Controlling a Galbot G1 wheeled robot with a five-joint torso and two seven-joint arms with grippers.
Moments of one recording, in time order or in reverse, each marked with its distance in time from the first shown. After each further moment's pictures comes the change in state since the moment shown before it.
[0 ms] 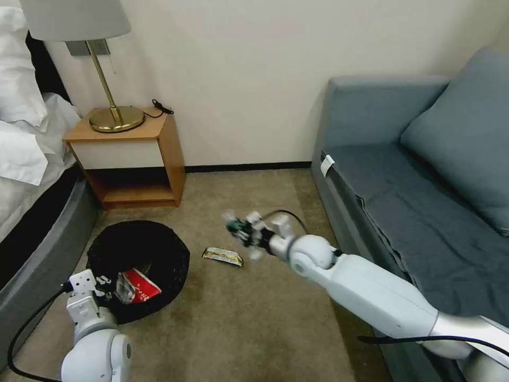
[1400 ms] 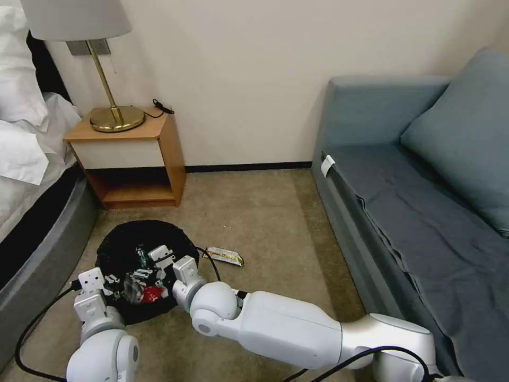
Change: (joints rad) left arm 0.029 0.000 0.047 -0.072 -0.016 0.051 -0.026; right arm -0.027 0.311 -0.244 -0.165 -0.091 0.106 0.219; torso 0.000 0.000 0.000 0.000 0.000
